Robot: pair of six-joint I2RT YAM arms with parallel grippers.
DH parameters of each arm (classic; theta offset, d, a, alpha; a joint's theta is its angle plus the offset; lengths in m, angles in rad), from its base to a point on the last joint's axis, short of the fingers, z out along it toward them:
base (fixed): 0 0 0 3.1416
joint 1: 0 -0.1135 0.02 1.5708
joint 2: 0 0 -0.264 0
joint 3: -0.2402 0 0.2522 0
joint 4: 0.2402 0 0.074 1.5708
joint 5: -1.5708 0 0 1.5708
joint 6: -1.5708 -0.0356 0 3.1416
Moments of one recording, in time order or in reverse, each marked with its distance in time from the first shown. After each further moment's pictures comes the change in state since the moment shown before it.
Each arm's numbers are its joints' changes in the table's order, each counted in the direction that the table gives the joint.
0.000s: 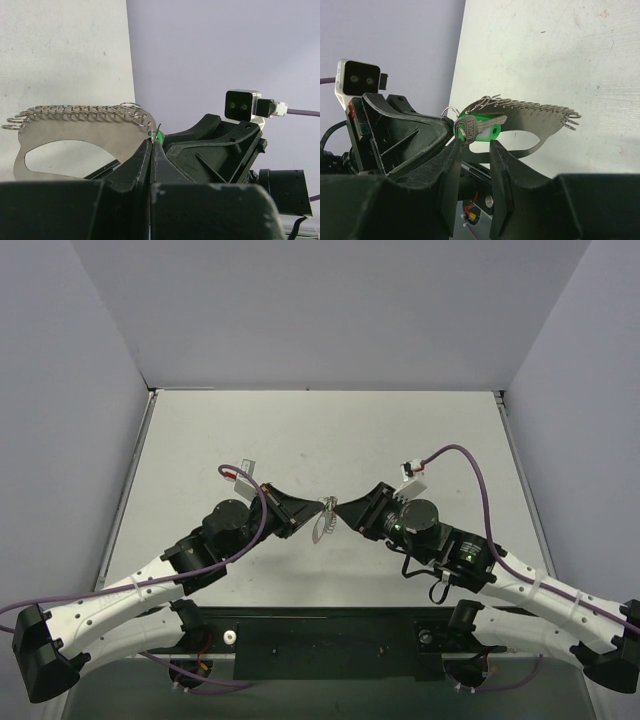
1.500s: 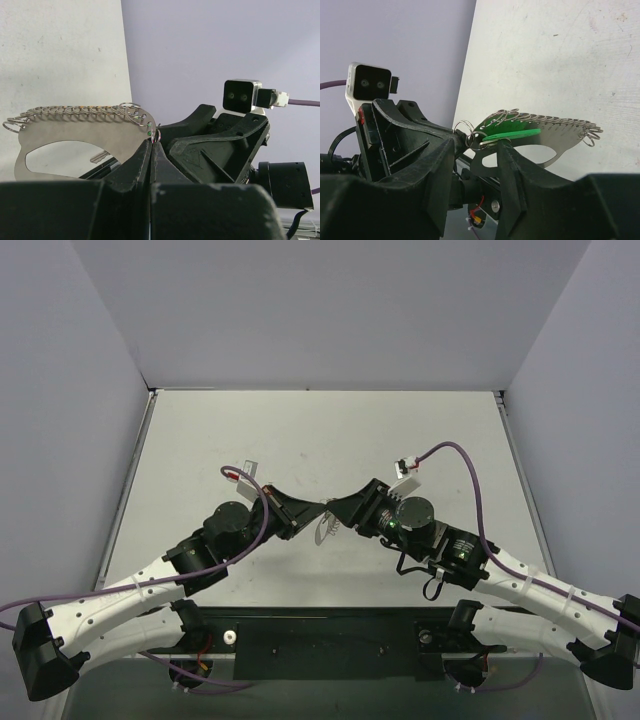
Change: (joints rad) left arm 0.015 0.003 0.012 -0.029 -0.004 -0.001; right arm 0.001 0.043 0.000 -0.082 0.019 0.012
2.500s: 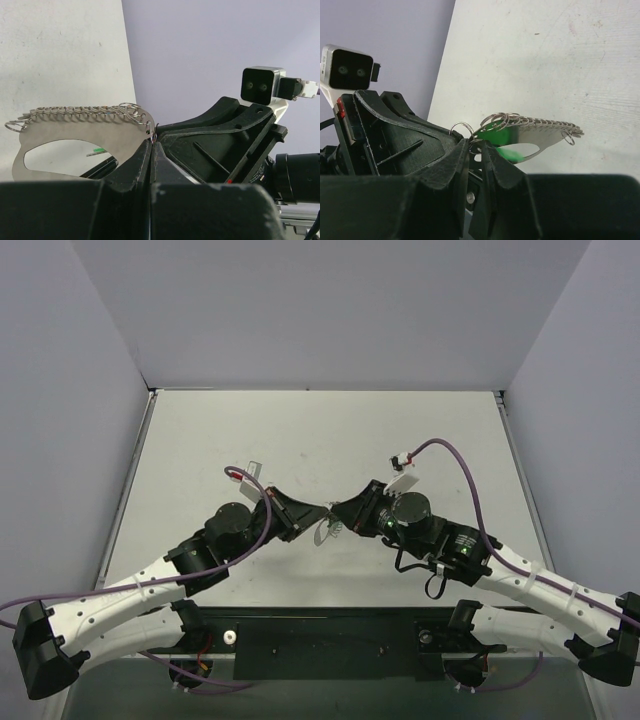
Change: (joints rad) left arm 0.011 0.002 0.005 -0.014 -0.015 -0.034; right arm -0.009 0.028 -0.076 0.117 -0.008 0.095
